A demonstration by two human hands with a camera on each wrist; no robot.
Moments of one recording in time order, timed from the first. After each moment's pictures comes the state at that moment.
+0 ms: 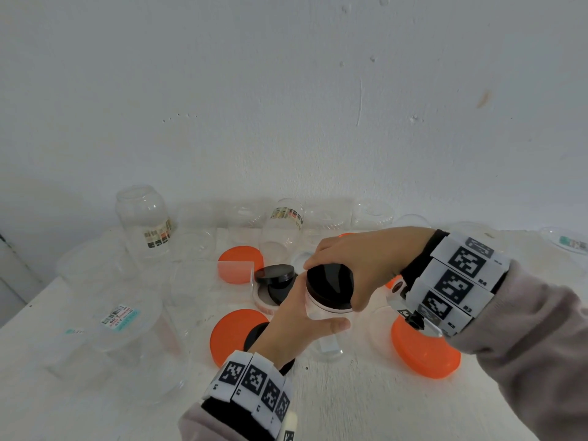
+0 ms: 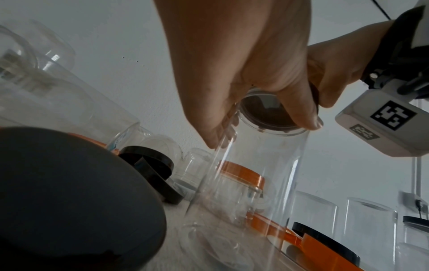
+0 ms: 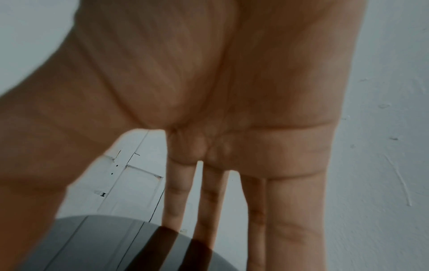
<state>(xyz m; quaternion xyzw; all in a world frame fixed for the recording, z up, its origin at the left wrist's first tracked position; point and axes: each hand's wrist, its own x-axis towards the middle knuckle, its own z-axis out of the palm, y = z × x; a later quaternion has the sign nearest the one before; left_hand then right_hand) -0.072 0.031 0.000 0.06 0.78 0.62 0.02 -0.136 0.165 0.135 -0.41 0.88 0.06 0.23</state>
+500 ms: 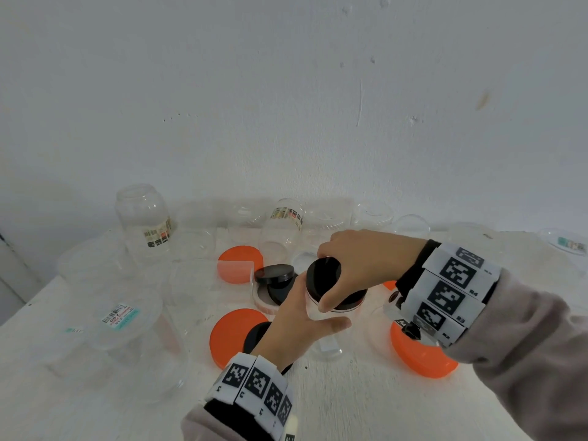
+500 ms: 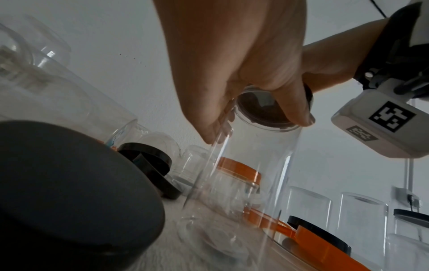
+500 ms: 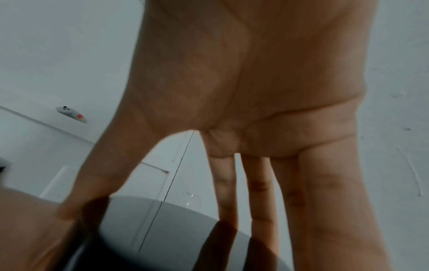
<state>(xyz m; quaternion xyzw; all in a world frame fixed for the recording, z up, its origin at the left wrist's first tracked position) -0.070 0.033 -0.005 0.05 0.78 0.63 0.01 -0.136 0.163 0.119 -0.34 0.93 0.02 0.13</state>
